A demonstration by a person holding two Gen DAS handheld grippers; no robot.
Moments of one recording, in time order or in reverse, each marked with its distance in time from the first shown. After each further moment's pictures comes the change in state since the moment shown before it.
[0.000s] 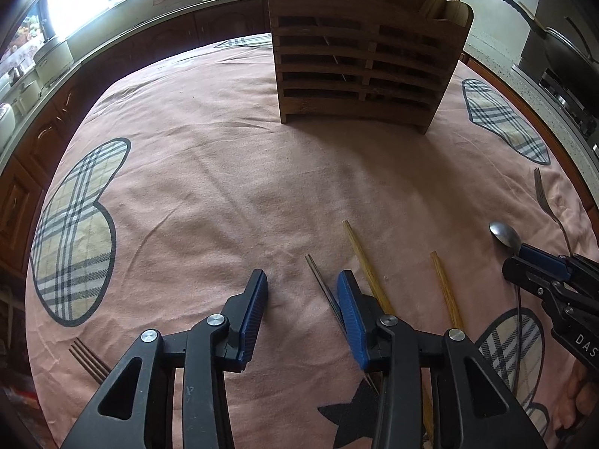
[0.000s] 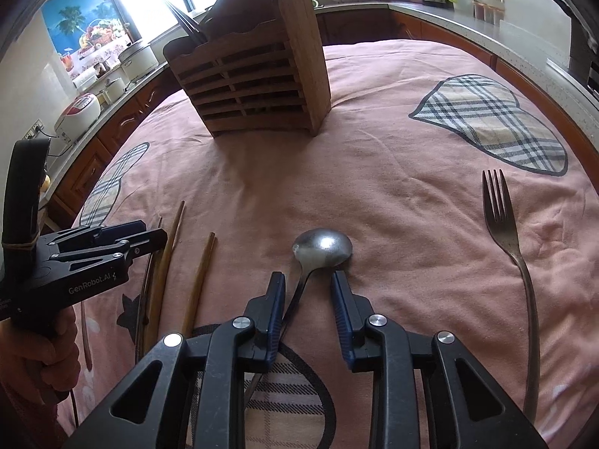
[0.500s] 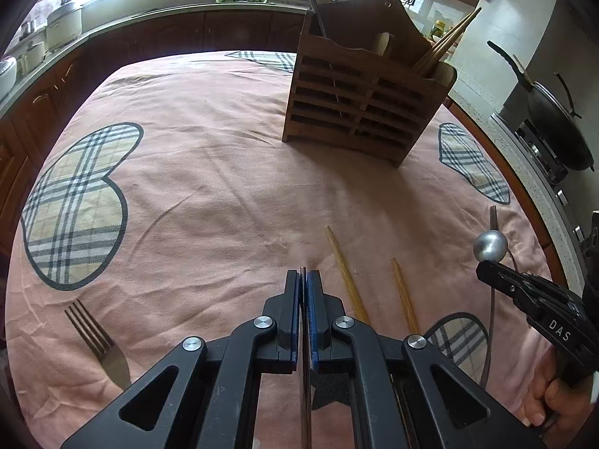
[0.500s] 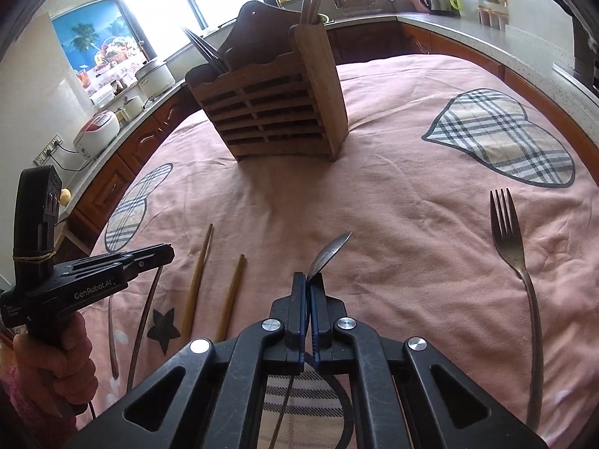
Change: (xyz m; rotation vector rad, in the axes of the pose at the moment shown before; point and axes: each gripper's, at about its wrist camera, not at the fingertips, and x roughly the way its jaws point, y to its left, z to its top) left arm -0.049 0.032 -0.023 -0.132 -0.087 -0.164; right arm -0.026 0.001 0.003 0.023 -0.077 0.110
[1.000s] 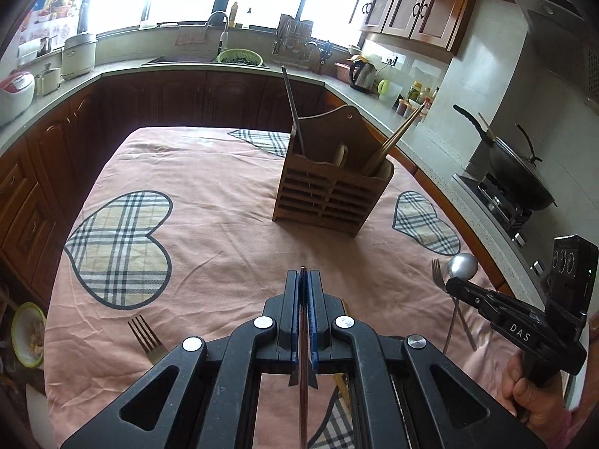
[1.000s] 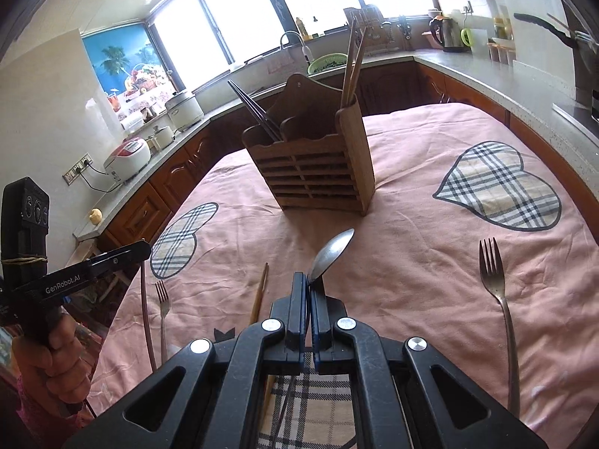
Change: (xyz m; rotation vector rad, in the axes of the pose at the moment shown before) left arm -0.138 0.001 -0.020 -0.015 -0.239 -0.059; right arm -0.063 0.028 0.016 -0.039 -0.151 0.060
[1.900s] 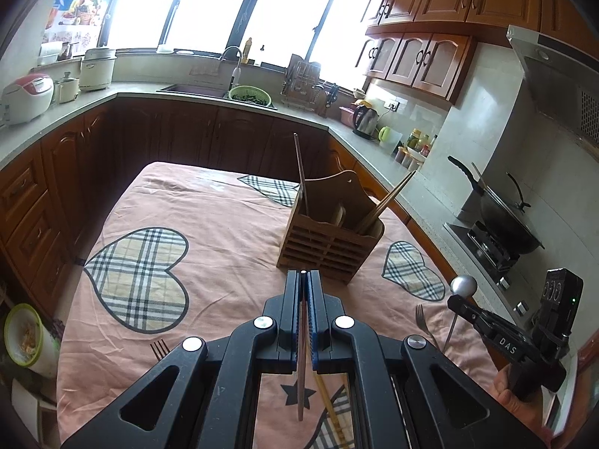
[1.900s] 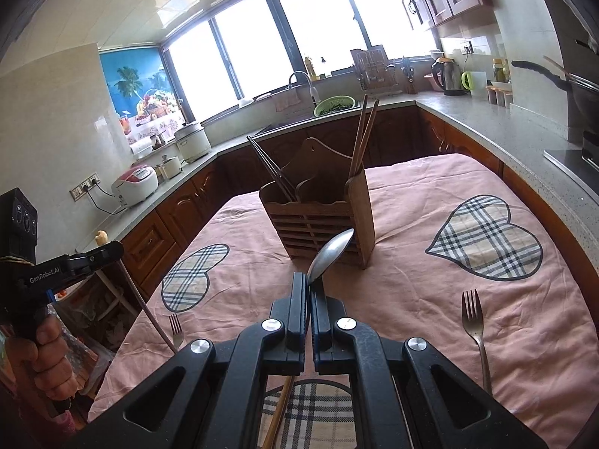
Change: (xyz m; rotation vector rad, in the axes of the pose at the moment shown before) left arm -0.053 0.018 0.009 -0.055 -0.136 -0.026; right arm -0.032 0.009 0.021 -0.041 -0.144 -0.009
